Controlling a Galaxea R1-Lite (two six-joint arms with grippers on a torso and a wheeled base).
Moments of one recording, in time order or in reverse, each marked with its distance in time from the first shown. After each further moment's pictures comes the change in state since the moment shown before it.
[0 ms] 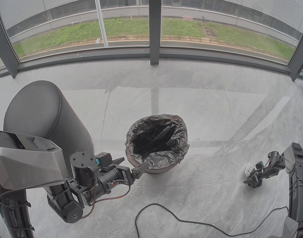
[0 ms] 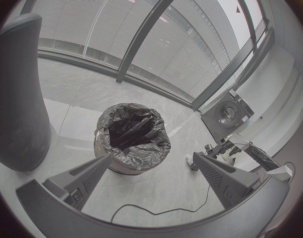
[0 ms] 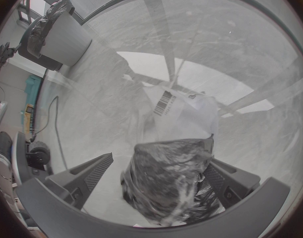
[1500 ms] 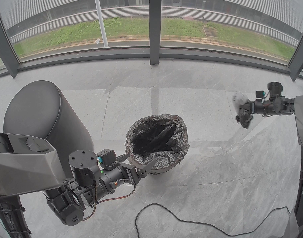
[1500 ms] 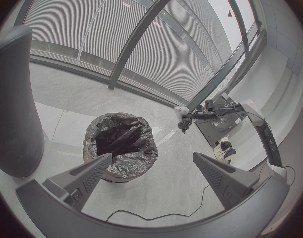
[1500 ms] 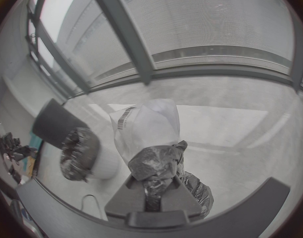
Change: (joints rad) left arm -0.061 -0.063 -0.003 0.000 0.017 0.003; right arm 0.268 -0.613 0.000 -0.096 0.159 0.731
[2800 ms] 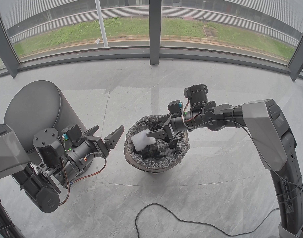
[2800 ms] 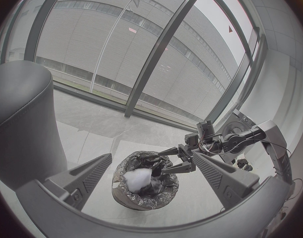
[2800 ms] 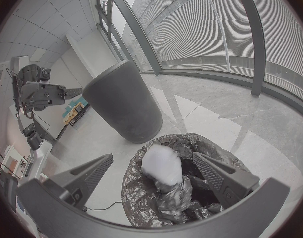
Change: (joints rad) left arm 0.181 -0.195 0.017 0.000 0.014 0.039; right arm 0.683 0.031 0.000 -0.050 -0.084 -0.127
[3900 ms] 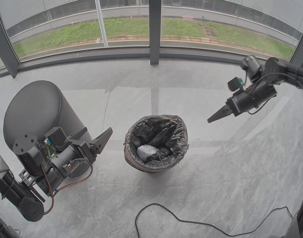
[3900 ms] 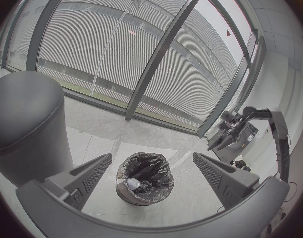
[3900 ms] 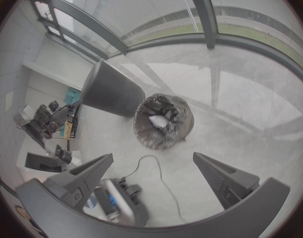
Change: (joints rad) left arm 0.005 -0.159 0.140 0.000 0.007 0.000; right arm -0.261 -0.394 0.000 0.868 -0.032 0.015
